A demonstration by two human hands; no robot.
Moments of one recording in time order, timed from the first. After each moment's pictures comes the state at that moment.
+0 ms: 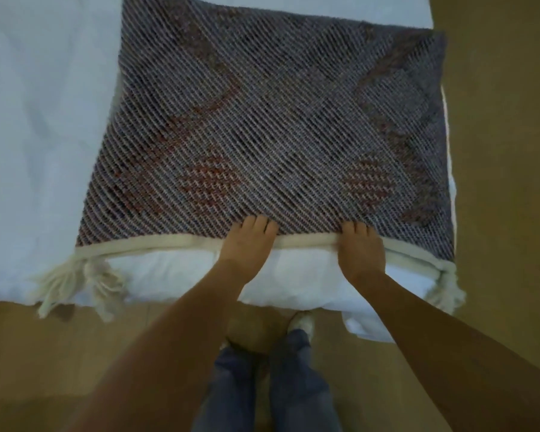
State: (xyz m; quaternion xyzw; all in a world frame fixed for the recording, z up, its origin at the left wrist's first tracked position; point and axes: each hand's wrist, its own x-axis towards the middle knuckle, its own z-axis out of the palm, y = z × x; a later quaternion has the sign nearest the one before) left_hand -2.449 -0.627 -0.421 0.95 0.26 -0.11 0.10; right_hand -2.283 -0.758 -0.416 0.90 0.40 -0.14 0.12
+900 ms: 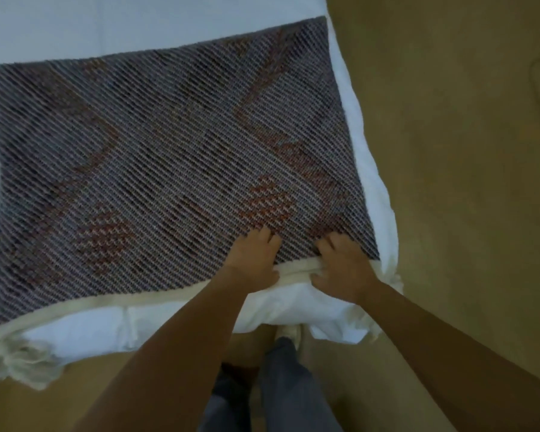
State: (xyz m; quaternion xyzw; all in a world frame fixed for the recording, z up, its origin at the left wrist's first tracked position) left_hand -2.275 -0.704 -0.407 0.95 0.15 -0.25 0.13; right_hand -2.156 -0.867 -0.417 0.85 0.48 -0.22 -0.05
